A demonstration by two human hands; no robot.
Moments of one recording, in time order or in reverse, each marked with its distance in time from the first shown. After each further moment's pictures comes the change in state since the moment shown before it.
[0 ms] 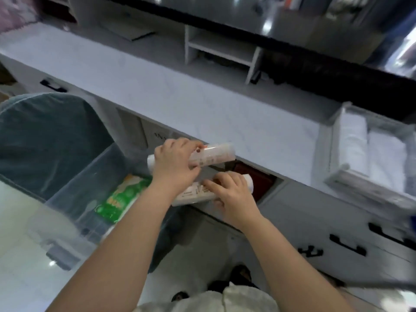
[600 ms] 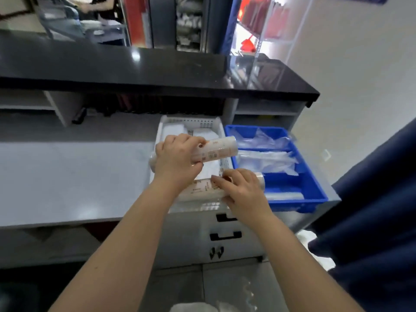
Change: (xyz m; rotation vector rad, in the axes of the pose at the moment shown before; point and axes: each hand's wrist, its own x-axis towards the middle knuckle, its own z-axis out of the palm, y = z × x) left_hand 0.084 0.473 0.126 -0.263 -0.012 0.535; right_hand -0.265 0.280 -0.261 -0.378 0.226 0.504
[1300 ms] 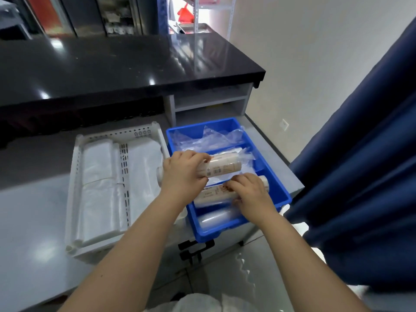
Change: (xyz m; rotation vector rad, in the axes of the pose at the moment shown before) left_hand 0.089 0.092 0.153 -0.088 -0.295 0.191; right_hand -0.033 0.171 0.012 -0.004 -0.260 0.458
